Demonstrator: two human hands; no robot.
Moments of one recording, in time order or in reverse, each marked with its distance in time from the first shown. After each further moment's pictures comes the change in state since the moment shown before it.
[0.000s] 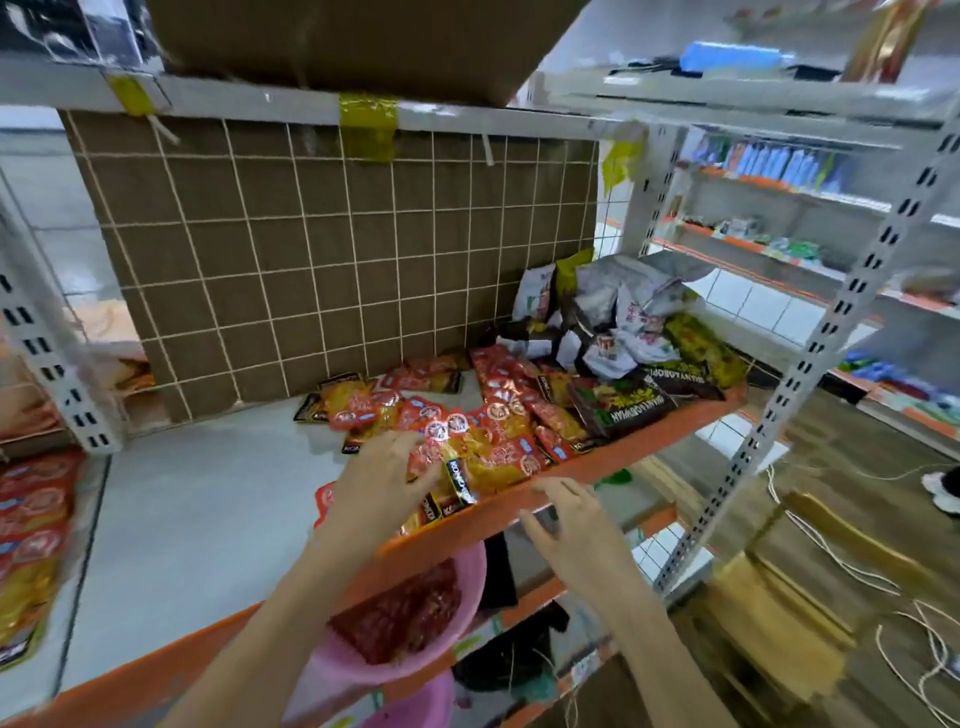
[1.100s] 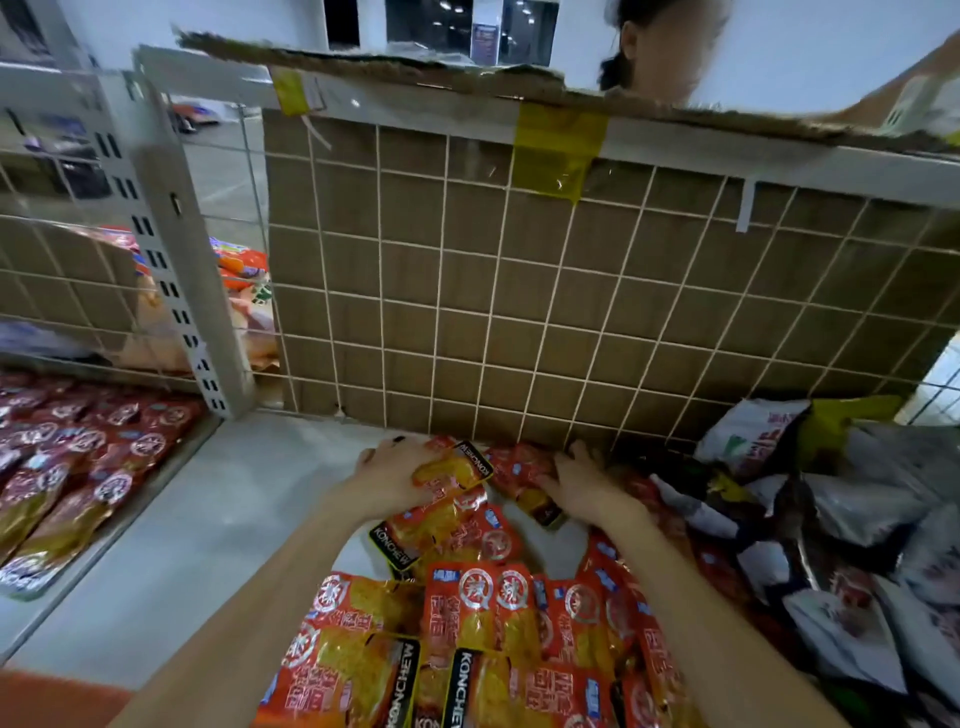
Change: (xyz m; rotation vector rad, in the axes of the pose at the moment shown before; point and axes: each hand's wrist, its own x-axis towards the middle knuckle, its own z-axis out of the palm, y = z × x) left_hand 0.131 -0.095 0.005 0.157 -0.234 -0.566; right_hand 0.353 -0.007 0.083 -0.361 -0.610 -0.356
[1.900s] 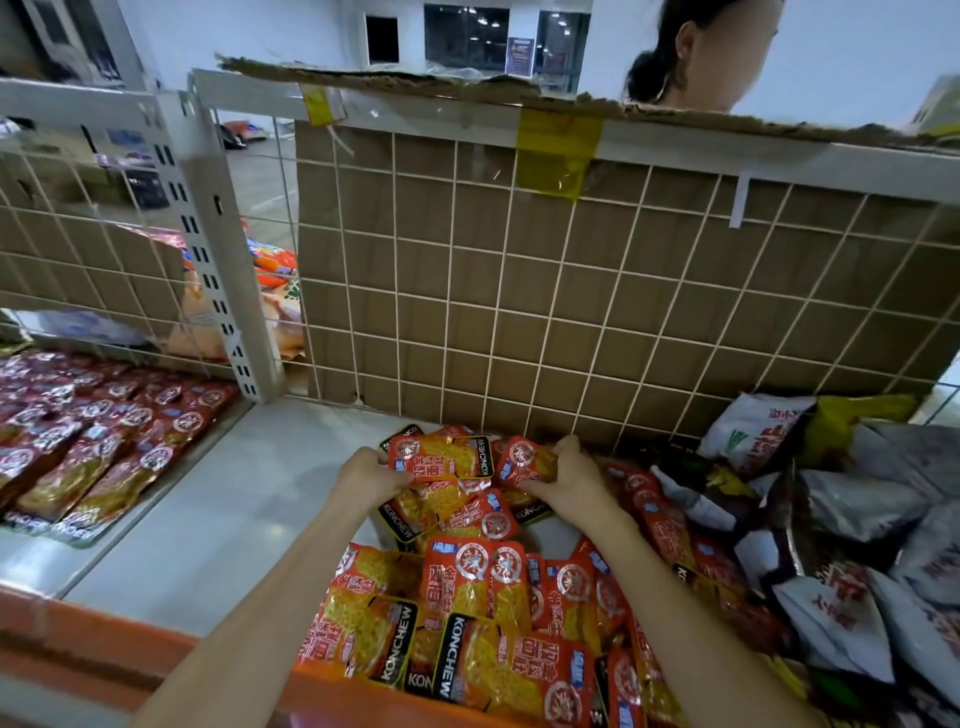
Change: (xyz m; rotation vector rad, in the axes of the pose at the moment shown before) left_hand -0.024 -0.006 0.017 -0.649 0.224 -0.583; right_hand -0.026 -0.010 0.012 0.513 0.183 -0.051
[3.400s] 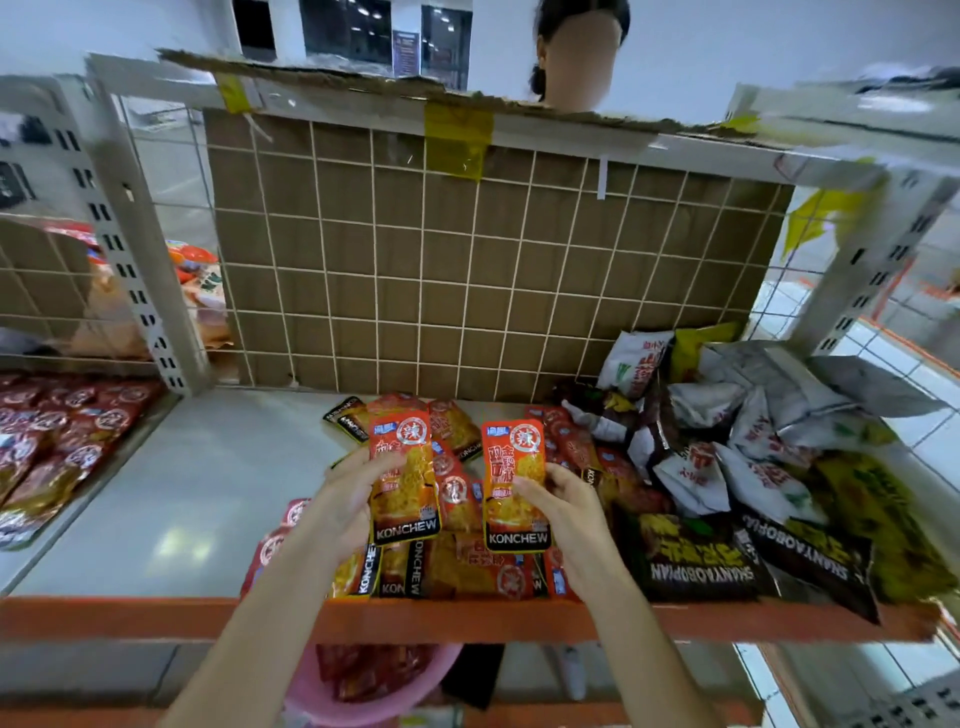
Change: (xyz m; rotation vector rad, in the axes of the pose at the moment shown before) left_hand -0.120 0.003 0.009 -0.903 -0.438 0.024; right_hand -0.178 0.000 -0.012 1.011 0.142 0.126
